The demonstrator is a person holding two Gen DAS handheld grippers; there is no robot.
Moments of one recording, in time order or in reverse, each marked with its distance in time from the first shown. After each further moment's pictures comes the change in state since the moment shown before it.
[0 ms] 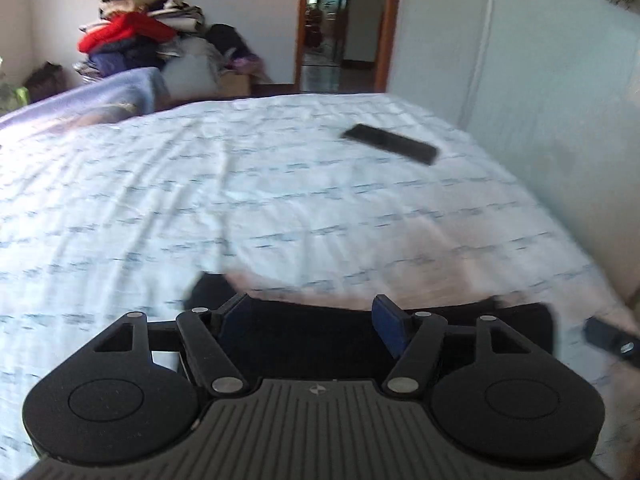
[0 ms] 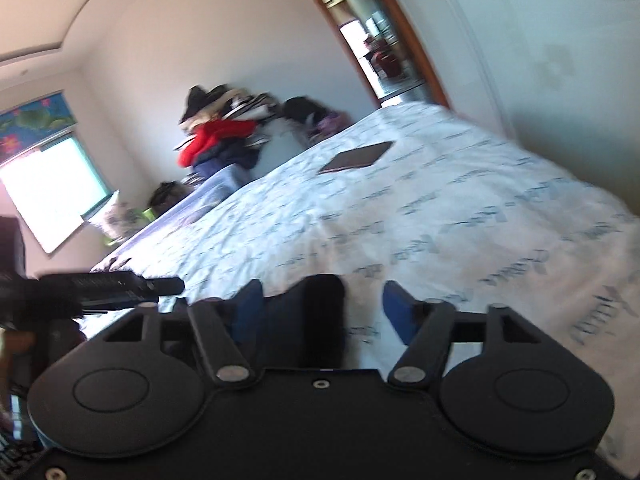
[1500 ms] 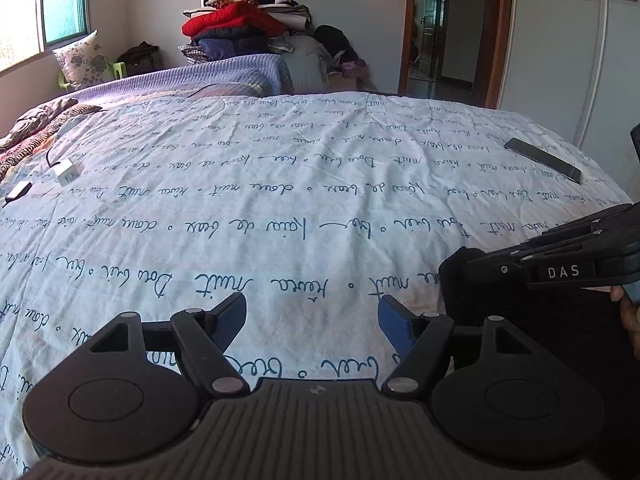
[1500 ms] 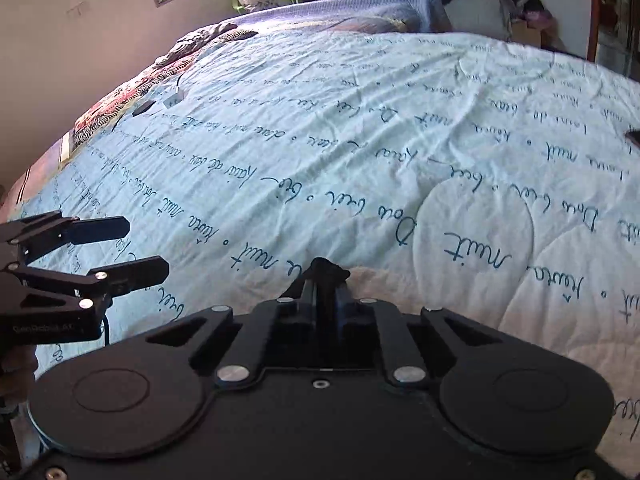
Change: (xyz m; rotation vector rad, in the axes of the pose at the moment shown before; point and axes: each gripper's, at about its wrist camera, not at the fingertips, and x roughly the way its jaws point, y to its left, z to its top) left arm -0.010 0.152 -0.041 -0.168 -0.028 0.184; right arm 0.236 0.190 -0.004 -0.542 0.511 0.248
